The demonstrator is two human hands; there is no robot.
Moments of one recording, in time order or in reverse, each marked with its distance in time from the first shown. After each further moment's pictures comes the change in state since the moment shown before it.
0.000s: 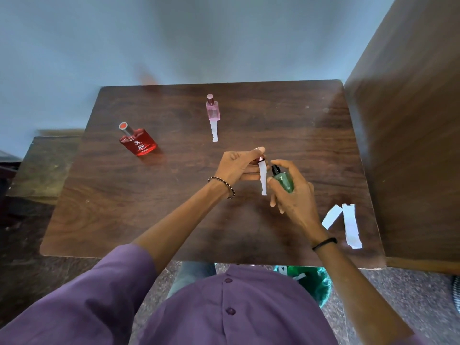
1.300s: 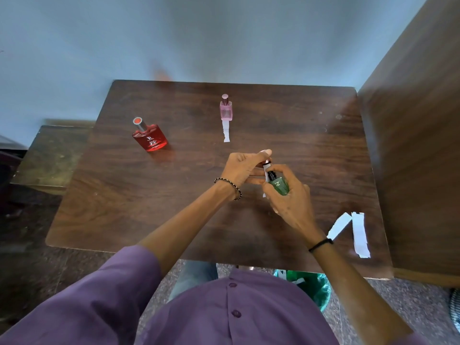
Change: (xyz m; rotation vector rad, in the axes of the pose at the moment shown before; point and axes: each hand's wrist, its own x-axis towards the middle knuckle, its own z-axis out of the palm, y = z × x) left_hand -0.003 0.002 -0.018 0.007 0.050 -0.012; right_hand 0.005 -0.009 0.031 -0.141 -0.042 -0.068
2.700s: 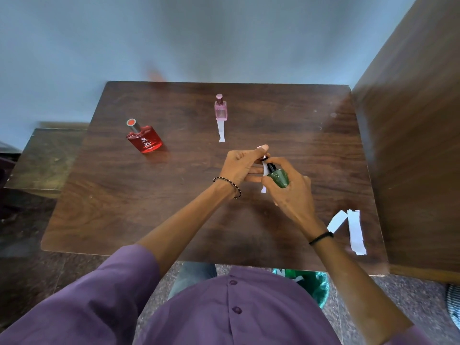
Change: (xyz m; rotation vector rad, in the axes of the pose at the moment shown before) left_hand 0.003 0.003 0.008 -0.004 0.000 0.021; right_hand 0.009 -0.009 -0.011 -0.009 0.028 -0.040
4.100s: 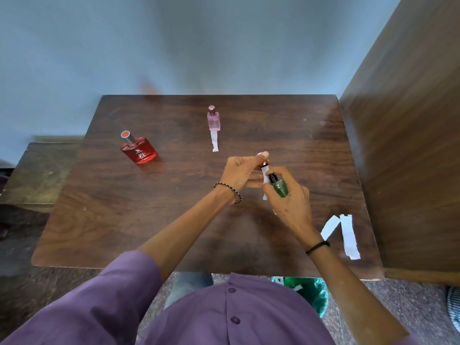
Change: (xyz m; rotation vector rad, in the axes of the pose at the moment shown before) left_hand 0.000 0.003 0.016 0.017 -0.040 0.015; right_hand -0.008 0.010 -0.007 0.028 0.060 0.042
